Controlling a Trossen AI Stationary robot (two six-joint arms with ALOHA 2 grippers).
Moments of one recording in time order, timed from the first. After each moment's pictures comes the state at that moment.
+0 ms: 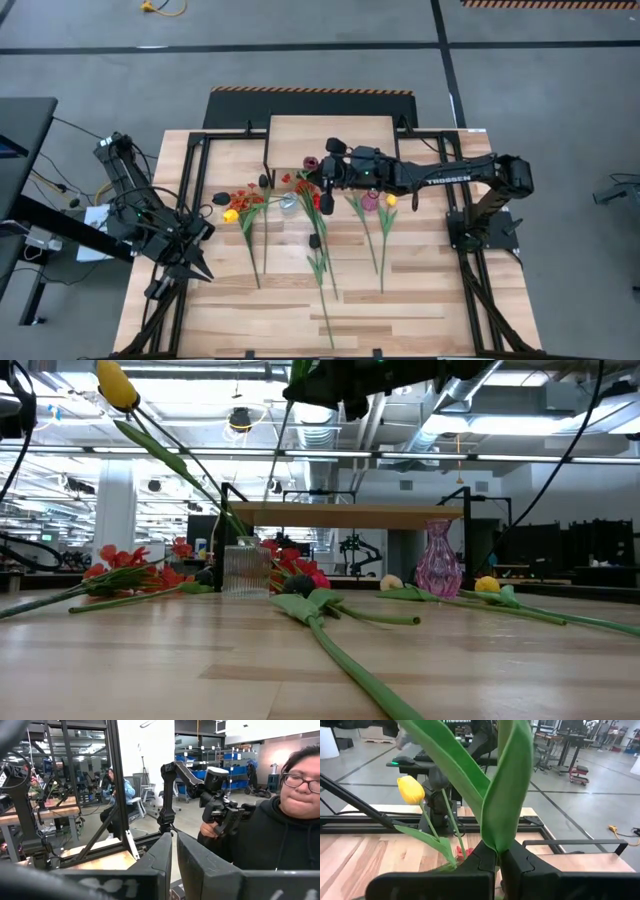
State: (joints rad) left arm -0.98 0.62 0.59 0.19 -0.43 0.09; right arm -0.10 1.63 1.18 0.29 0.02 -0.13
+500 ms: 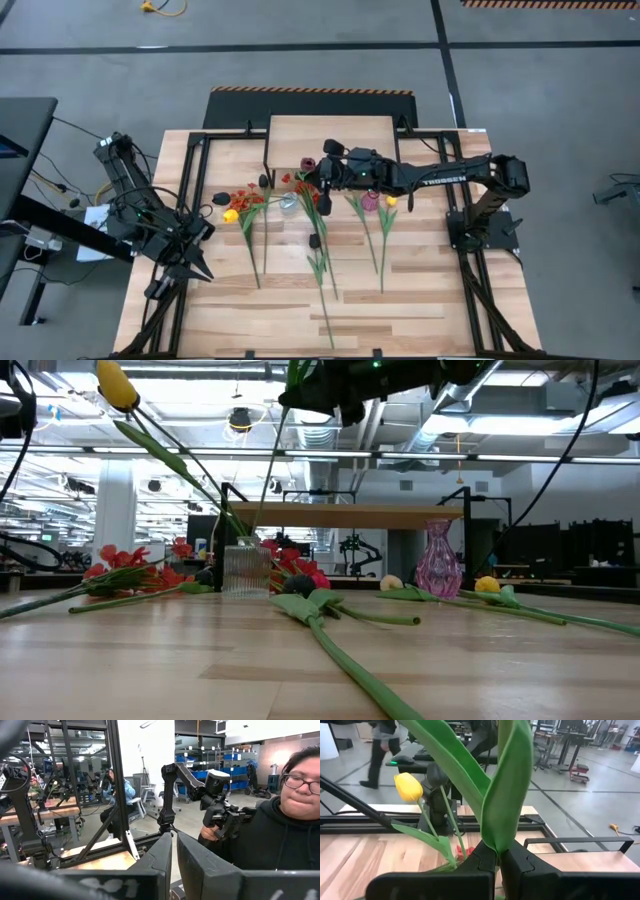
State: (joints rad) left arm -0.98 0.62 0.59 0.19 -0.43 0.09; right arm -0.10 1.66 1.18 0.32 0.02 -0.13
